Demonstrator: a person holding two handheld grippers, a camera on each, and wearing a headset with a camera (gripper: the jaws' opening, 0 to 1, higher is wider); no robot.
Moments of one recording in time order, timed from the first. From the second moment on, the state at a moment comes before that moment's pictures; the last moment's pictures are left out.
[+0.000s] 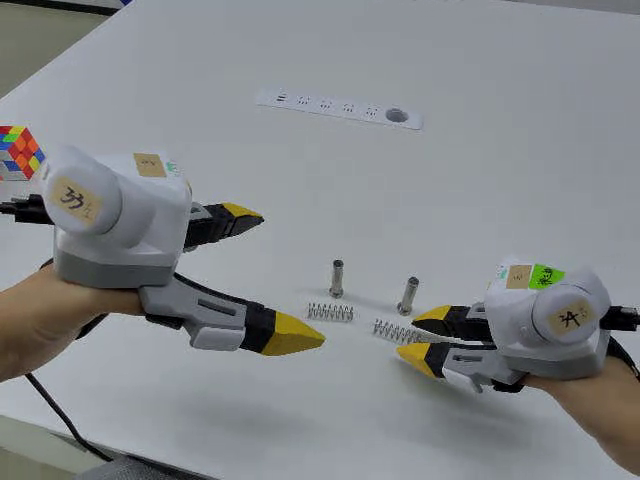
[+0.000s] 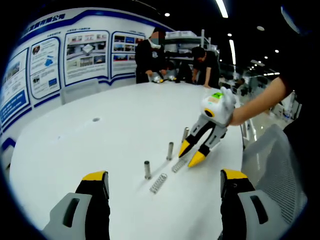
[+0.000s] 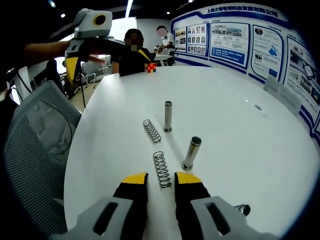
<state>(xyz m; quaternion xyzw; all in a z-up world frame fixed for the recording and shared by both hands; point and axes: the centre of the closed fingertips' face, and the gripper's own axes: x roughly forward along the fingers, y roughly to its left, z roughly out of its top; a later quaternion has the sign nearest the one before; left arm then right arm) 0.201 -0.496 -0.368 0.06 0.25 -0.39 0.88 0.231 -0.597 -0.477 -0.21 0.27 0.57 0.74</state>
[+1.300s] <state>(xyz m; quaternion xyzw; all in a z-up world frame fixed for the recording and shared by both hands) 0.195 -0.505 -0.363 0.07 0.24 -0.40 0.88 0.223 -0.606 -0.450 -0.24 0.25 0.61 0.71</state>
